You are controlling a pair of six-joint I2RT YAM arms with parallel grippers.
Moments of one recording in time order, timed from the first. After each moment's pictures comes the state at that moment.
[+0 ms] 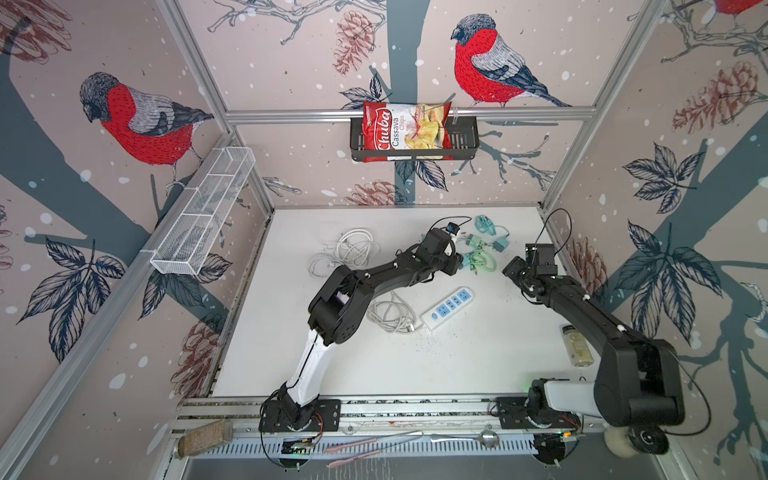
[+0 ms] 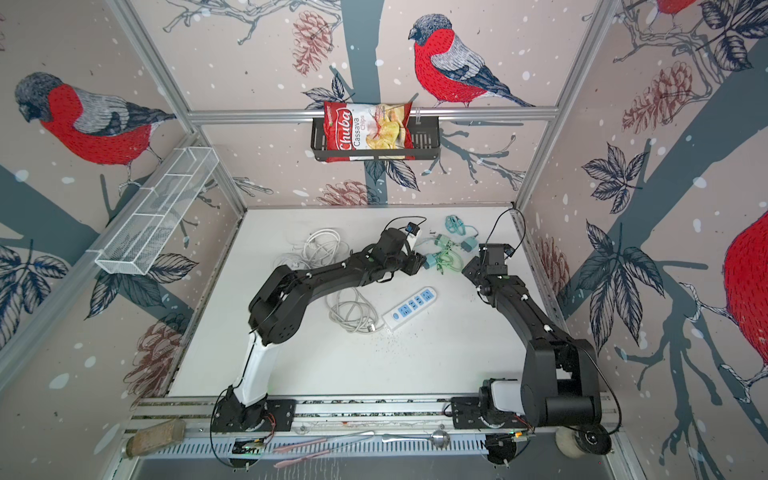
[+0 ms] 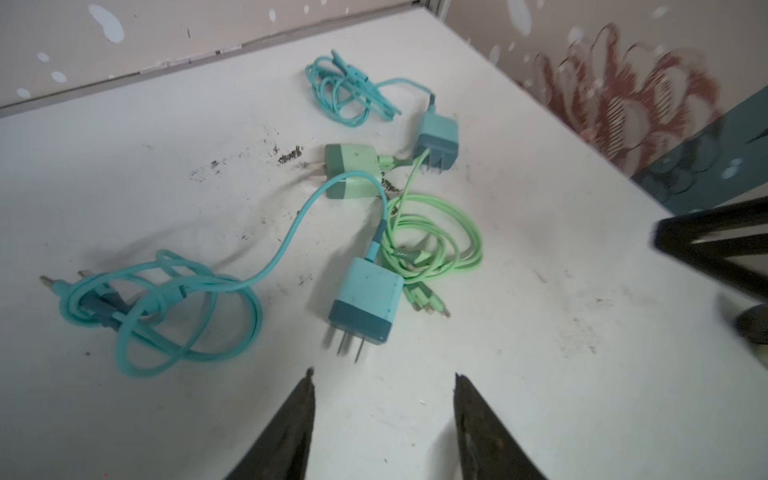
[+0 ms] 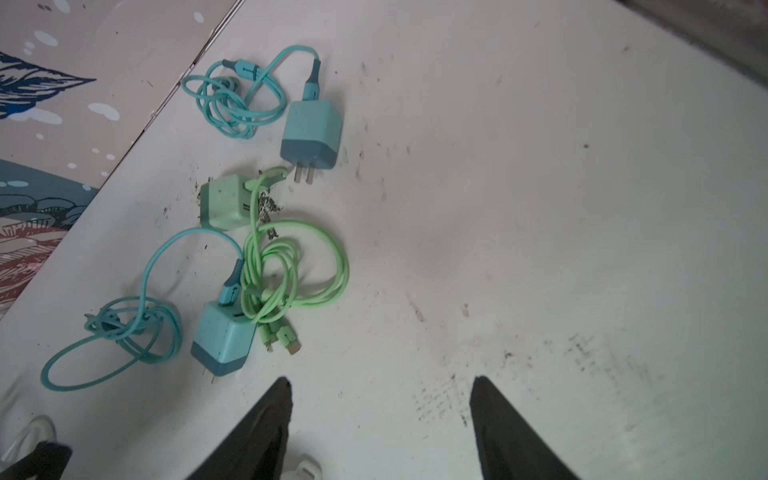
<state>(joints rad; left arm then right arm) -0.80 2.24 1.71 -0.09 0.09 -0.16 0.05 1.33 0.79 -0.30 0.09 0.68</state>
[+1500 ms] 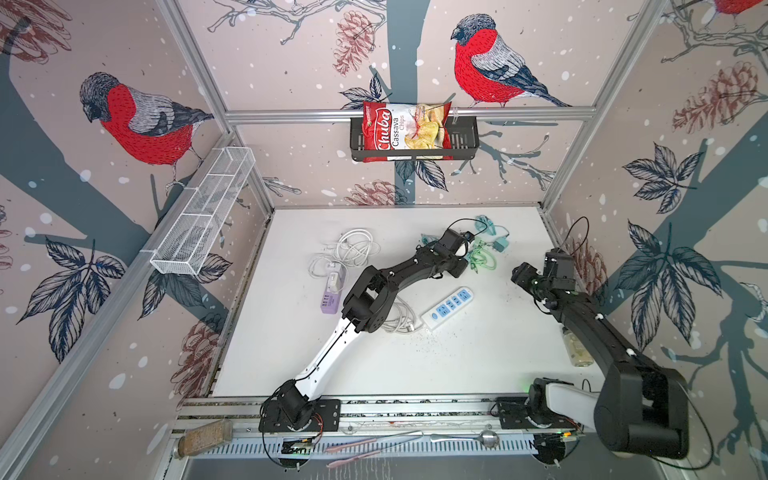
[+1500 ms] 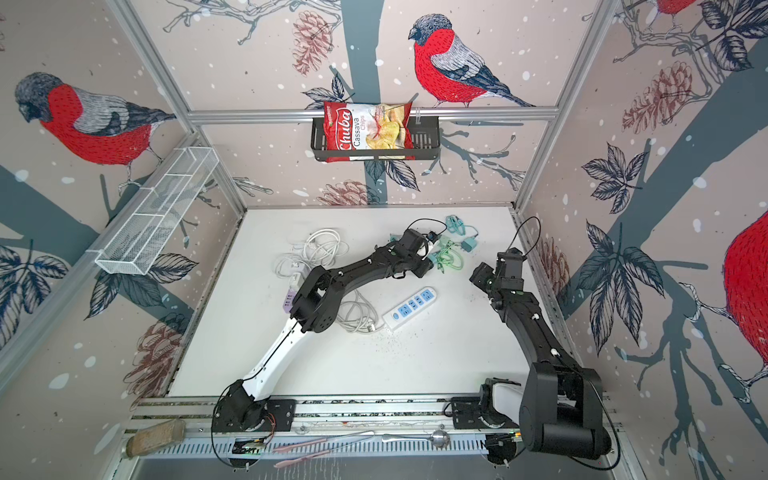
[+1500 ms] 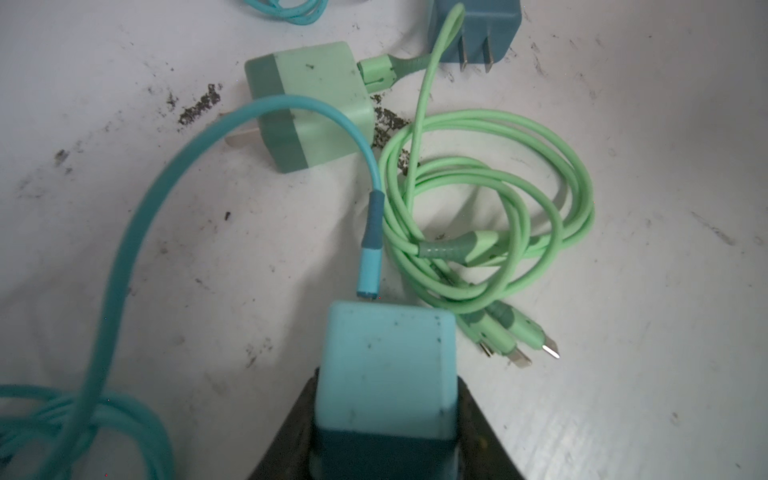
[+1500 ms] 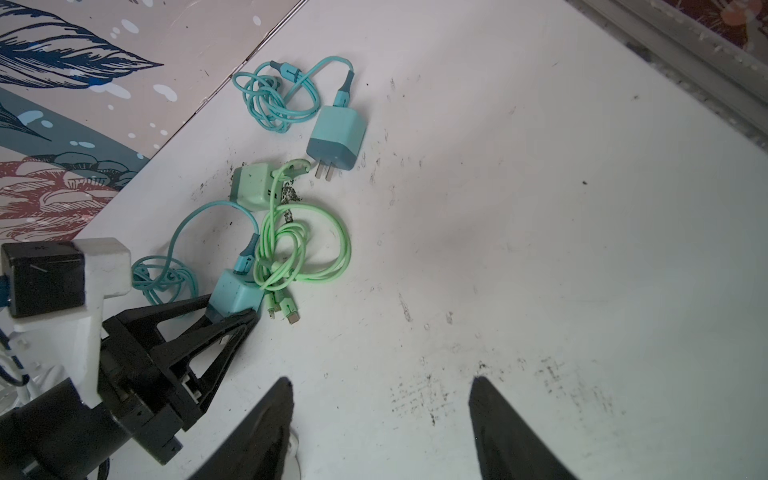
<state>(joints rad) -0.80 2.61 2.17 -0.34 0.12 0.03 -0.05 1.19 0.66 -0.22 -0.08 0.50</state>
